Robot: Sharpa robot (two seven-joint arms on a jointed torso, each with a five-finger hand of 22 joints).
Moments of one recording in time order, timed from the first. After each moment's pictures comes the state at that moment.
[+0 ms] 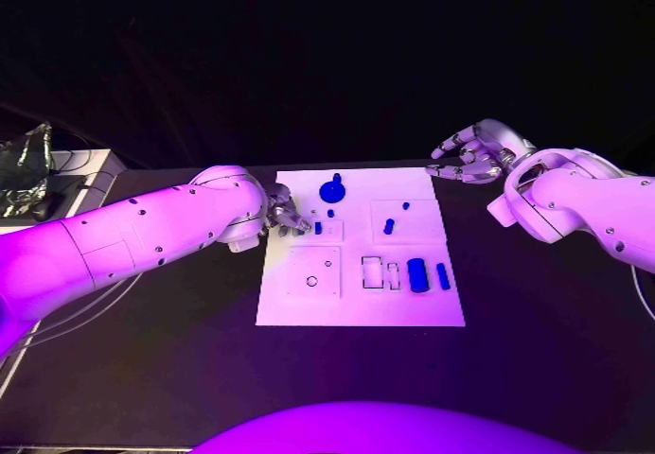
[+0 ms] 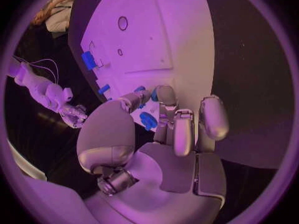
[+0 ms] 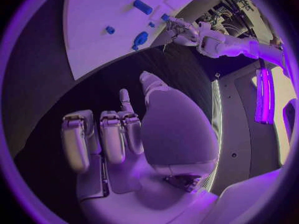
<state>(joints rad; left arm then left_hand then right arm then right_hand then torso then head) 1.20 -0.63 0.00 1.25 -1.14 0.11 -0.52 0.95 -0.21 0.60 0.12 0.37 0.93 0.03 0.69 0.74 1.23 -0.04 1.03 0.48 1.47 -0.08 1.54 1.31 0.10 1.34 0.03 1.35 1.18 1.33 -0.83 -0.12 1.37 -0.96 -0.43 -0.03 1.37 -0.20 0.17 0.28 0.31 0.94 0.16 0.15 0.40 1.47 0.08 1.57 1.31 1.47 0.01 1.57 1.31 0.01 1.46 0.11 1.57 1.31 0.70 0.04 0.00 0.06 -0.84</state>
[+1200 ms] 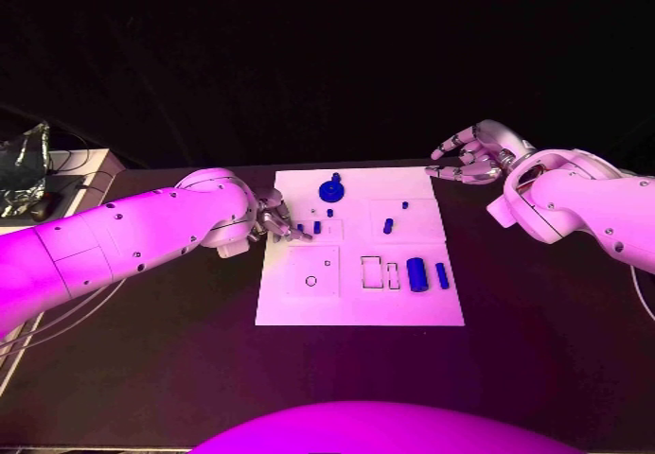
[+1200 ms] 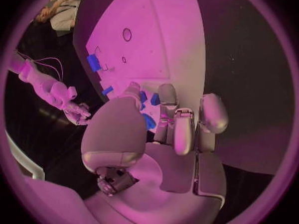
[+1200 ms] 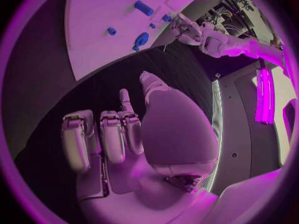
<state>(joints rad) 1.19 -0.70 0.02 1.33 -1.11 0.12 -0.52 1.16 -0.14 -0.01 0.29 0.05 0.90 0.06 0.68 0.71 1.16 -0.01 1.01 0.44 1.47 -0.08 1.50 1.31 0.10 1.30 0.04 1.30 1.12 1.33 -0.84 -0.12 1.37 -0.96 -0.43 -0.03 1.37 -0.20 0.17 0.28 0.31 0.94 0.16 0.15 0.40 1.47 0.08 1.57 1.31 1.47 0.01 1.57 1.31 0.01 1.46 0.11 1.57 1.31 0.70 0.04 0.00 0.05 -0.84</state>
